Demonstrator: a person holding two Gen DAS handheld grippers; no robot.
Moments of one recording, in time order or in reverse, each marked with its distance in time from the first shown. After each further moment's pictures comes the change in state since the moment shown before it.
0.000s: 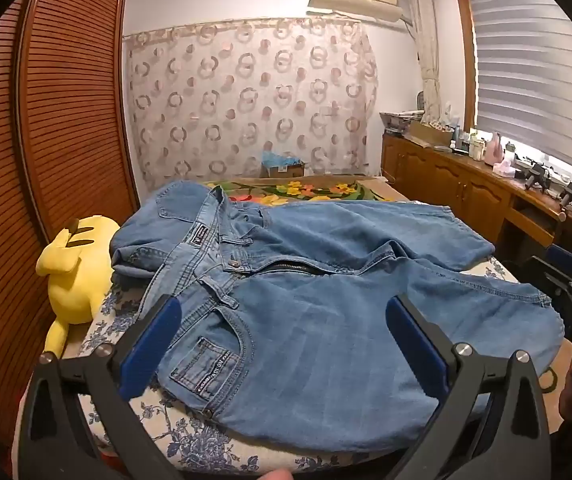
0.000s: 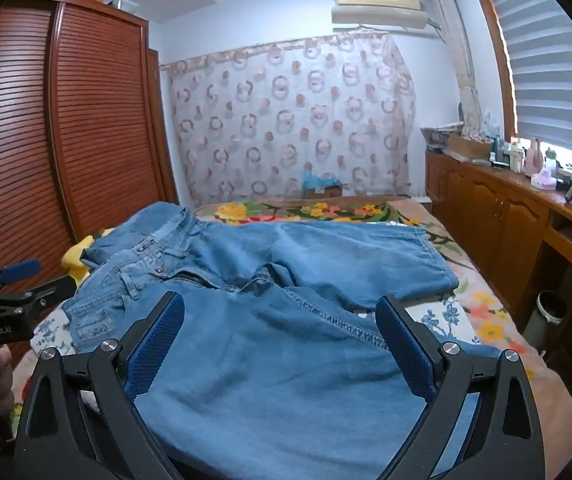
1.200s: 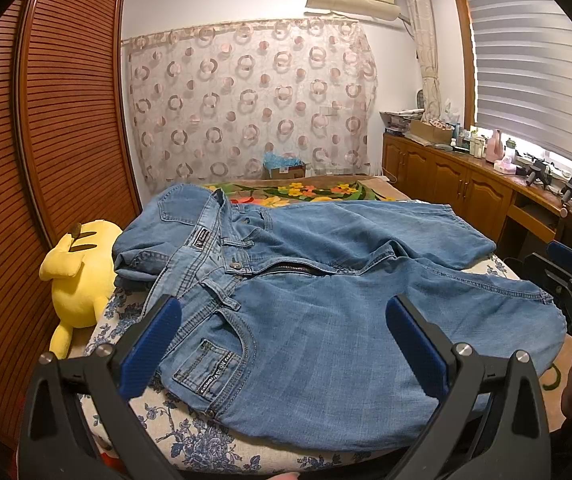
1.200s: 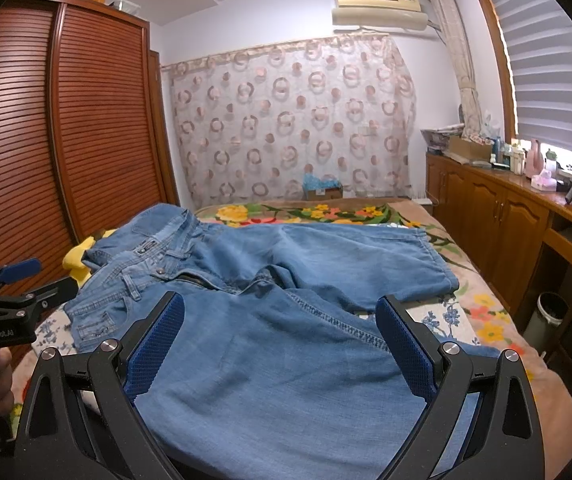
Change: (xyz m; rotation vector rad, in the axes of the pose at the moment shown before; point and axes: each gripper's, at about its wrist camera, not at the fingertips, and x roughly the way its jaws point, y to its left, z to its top) left arm 0.001 -0.001 0.000 0.022 0.023 0.012; right arm 0.000 0.001 0.000 -0.003 -0.005 -0.001
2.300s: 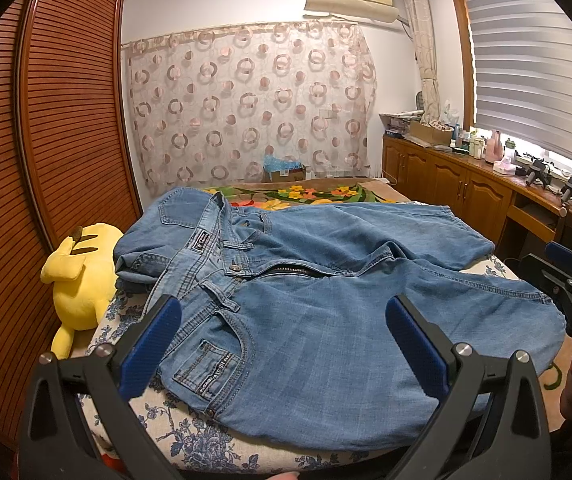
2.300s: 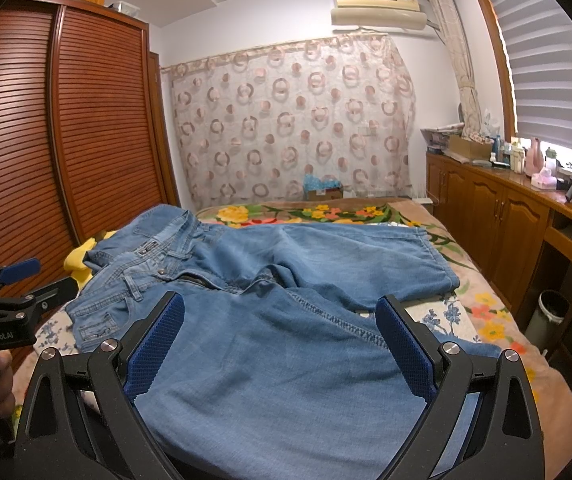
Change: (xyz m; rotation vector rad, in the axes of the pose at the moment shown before) left arm -0.001 0.002 0.003 0.005 -0.005 0.003; right arm -0.001 -0.001 -0.001 0.003 -0.002 0.001
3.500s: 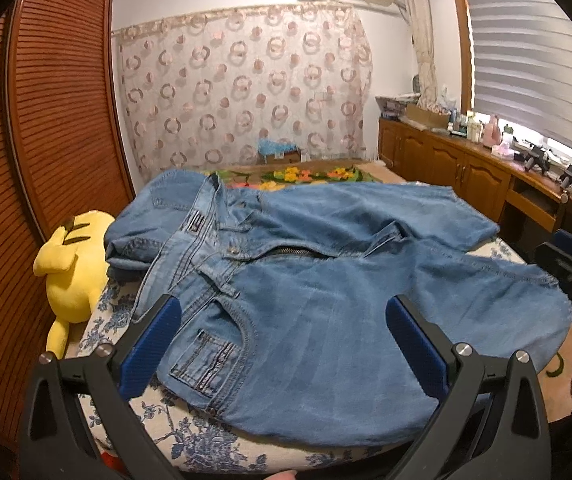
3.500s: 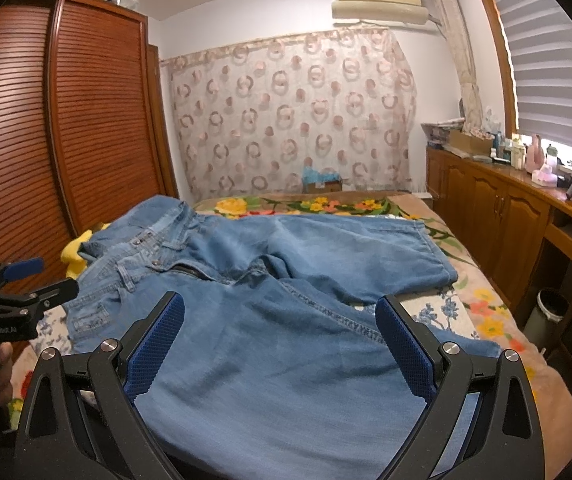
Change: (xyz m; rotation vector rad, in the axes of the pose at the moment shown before) left arm 0.012 0.005 0.006 0.012 0.075 -0.014; right arm -0.001 -0.009 -0.003 -0.008 0.036 -0.001
